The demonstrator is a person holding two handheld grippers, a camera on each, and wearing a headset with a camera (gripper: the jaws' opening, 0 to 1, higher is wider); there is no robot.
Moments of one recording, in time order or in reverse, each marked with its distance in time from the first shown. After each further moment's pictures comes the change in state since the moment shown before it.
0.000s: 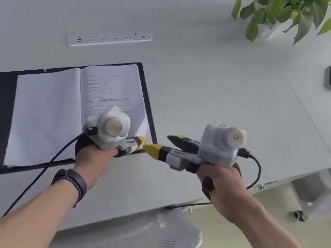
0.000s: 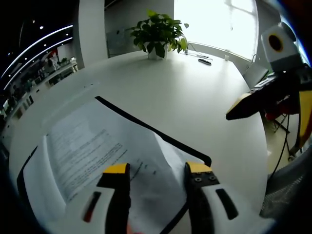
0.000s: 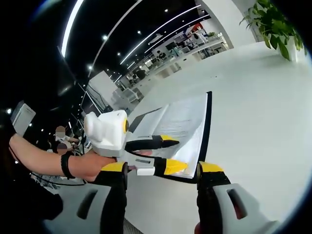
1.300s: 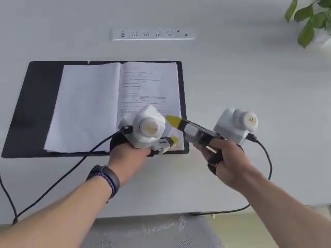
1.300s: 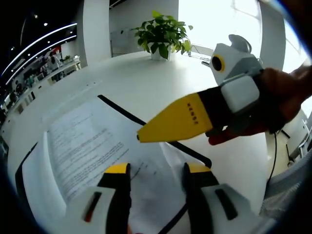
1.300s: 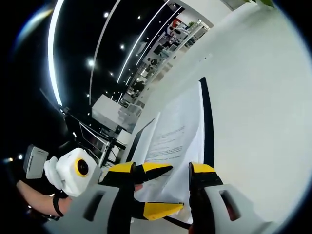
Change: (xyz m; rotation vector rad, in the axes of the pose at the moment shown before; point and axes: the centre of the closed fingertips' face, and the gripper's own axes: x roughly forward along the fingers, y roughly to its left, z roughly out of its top) left arm 0.002 0.001 -0.001 -0.036 -0.009 0.012; right arm 0.086 -0.040 0.018 0.311 -0.052 0.114
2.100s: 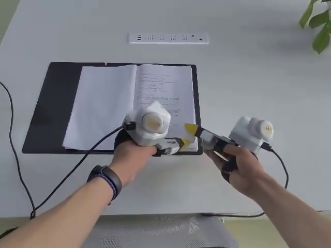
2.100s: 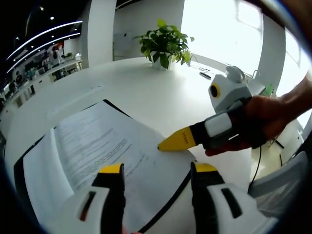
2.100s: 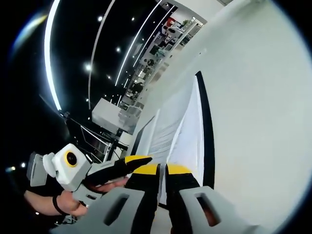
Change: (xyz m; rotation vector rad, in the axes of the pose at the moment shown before) left arm -0.043 0.002 0.009 -0.073 -0.052 -0.043; right arm -0.009 0.005 -0.016 0.063 -0.006 0.000
